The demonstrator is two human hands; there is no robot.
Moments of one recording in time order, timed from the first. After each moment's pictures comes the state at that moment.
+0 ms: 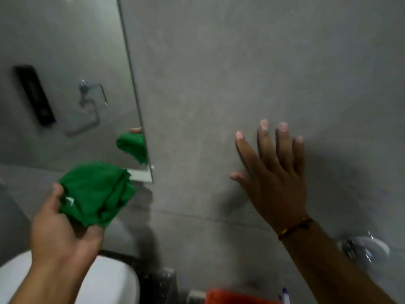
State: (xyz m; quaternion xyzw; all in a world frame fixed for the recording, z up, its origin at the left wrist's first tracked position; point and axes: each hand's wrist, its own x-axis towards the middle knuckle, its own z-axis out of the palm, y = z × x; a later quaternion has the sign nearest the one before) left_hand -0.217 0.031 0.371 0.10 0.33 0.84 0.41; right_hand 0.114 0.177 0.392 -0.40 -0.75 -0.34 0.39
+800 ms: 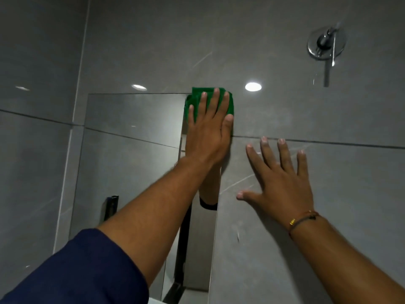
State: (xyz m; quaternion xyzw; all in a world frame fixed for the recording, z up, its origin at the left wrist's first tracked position) left_hand -0.228 0.162 0.803 0.59 0.52 0.50 -0.37; right_hand -0.030 0.183 0.718 -0.42 -0.73 -0.37 0.38
